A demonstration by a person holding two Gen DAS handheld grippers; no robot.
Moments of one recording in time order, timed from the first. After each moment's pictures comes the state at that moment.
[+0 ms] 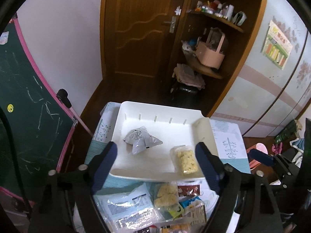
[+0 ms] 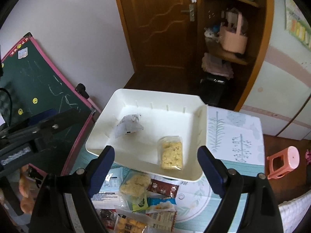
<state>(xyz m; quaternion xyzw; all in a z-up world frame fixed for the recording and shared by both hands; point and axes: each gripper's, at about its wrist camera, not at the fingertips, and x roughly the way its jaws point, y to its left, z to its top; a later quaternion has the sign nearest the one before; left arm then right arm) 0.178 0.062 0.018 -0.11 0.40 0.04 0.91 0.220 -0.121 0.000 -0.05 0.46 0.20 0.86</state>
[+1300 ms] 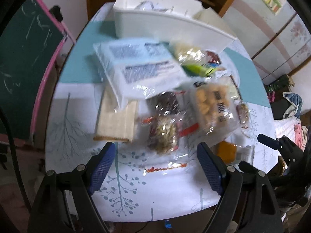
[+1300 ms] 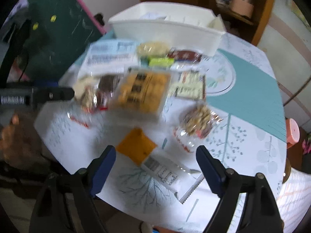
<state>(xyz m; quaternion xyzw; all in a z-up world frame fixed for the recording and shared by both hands) -0.007 0.064 -0.195 -0.12 0.58 -0.04 0.81 -0.017 -0.160 -0.168 -0.13 0.54 0.22 0.80</state>
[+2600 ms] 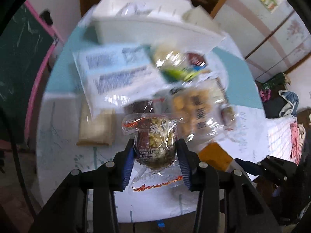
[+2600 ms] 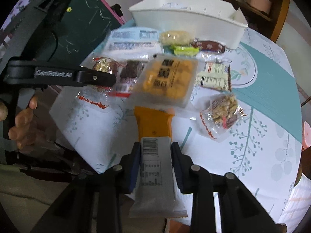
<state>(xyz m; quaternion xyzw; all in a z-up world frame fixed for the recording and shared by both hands) 0.008 0.034 -0.165 -0.11 0.57 -0.06 0.81 -0.021 -0.157 -0.160 -0.11 0.56 0.28 0.77</state>
